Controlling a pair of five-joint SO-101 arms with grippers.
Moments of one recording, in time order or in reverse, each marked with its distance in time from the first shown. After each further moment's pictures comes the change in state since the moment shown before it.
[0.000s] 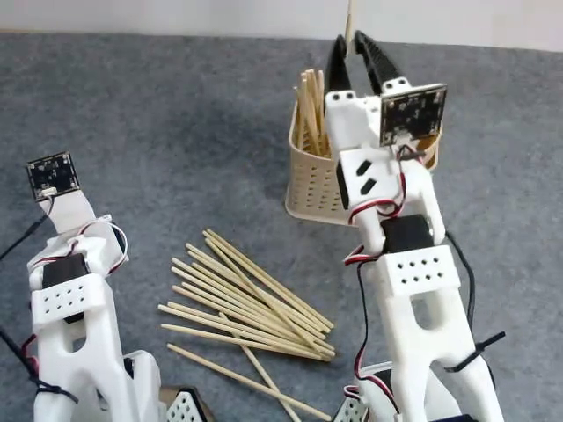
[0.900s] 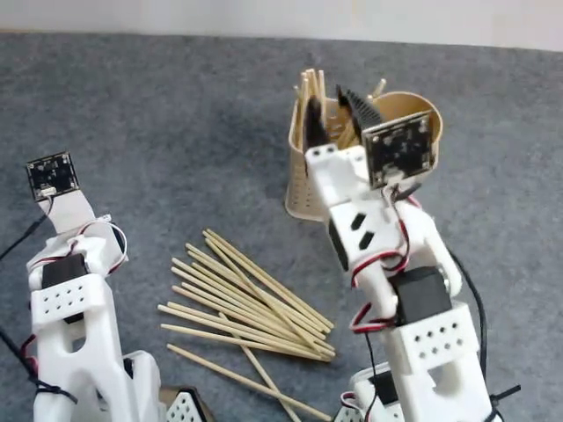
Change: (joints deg) left arm 0.0 0.0 0.0 0.0 0.0; right arm -7.8 -18.3 -0.3 33.3 0.0
